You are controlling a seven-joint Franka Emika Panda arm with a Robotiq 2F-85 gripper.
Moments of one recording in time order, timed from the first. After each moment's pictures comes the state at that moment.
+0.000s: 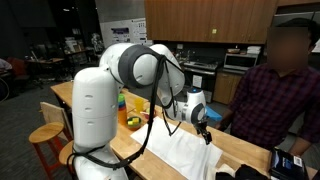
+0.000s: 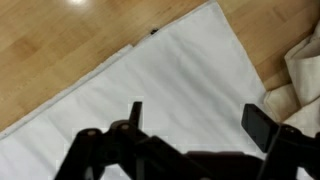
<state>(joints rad) -0.31 0.21 -0.10 -2.37 -0.29 2.78 -2.50</state>
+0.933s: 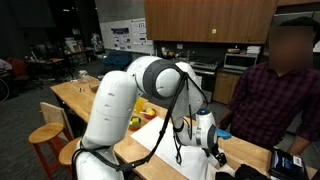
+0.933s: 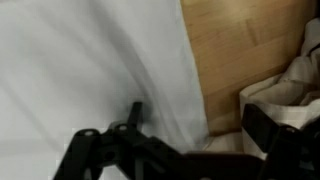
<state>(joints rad) -0.43 0.43 -0.18 -2.32 -0.67 2.94 -2.59</state>
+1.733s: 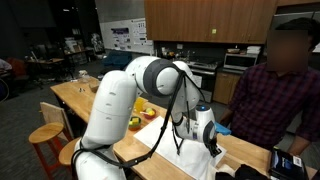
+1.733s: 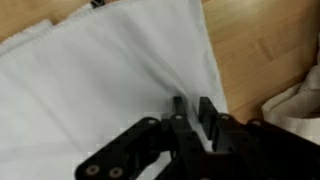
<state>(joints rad) -0.37 0.44 -0.18 -2.29 -0.48 2.96 -2.59</state>
